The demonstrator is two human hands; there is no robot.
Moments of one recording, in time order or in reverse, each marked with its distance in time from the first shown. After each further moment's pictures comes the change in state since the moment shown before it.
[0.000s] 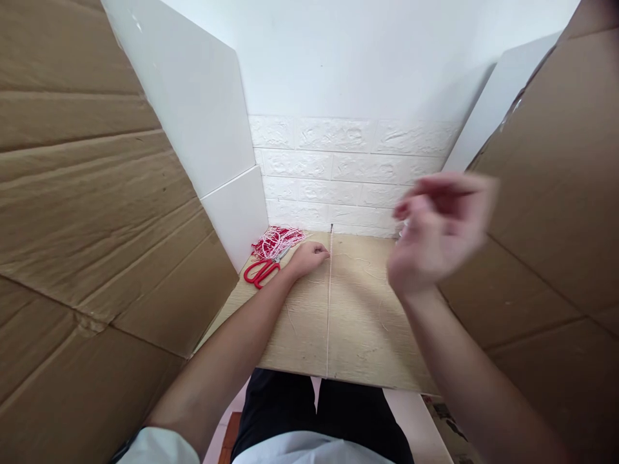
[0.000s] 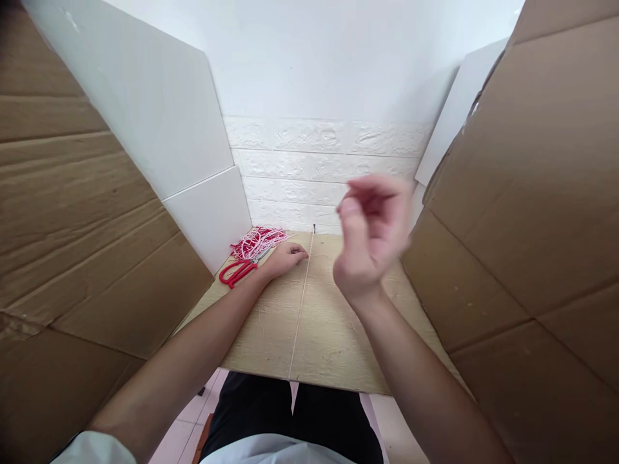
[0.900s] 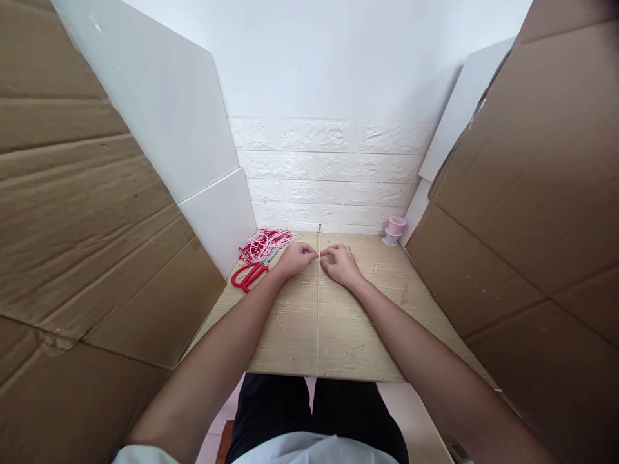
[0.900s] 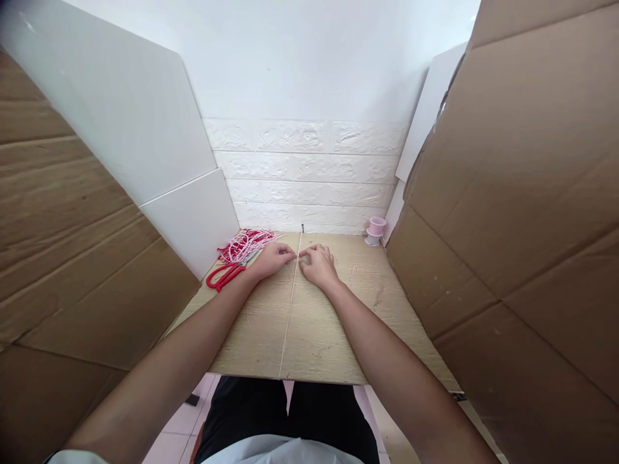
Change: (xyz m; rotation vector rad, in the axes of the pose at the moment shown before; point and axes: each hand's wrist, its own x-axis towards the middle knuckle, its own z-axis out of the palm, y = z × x) left_hand 0.001 0.005 -0.005 -0.056 -0.009 -0.023; right_hand -0.090 0.138 -0.004 -0.748 -0.836 0.506
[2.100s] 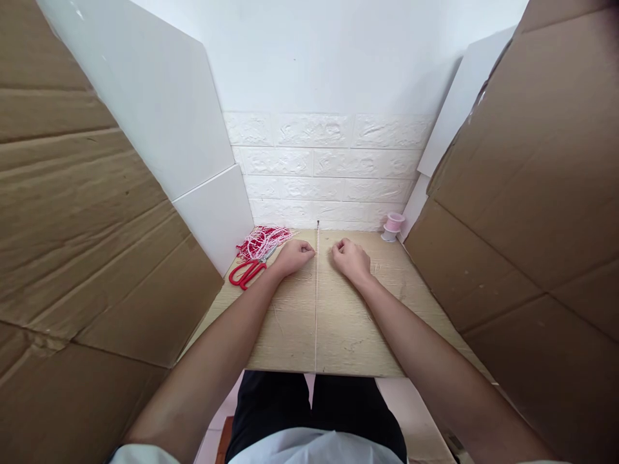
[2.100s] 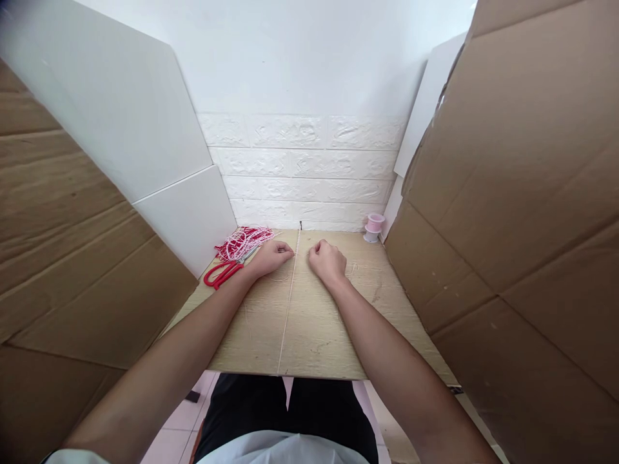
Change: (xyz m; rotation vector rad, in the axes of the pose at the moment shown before) left_hand -0.001 -0.001 0.001 0.092 0.002 -0.018; right_hand 0.001 -0.001 -0.021 -0.113 0.093 0.328
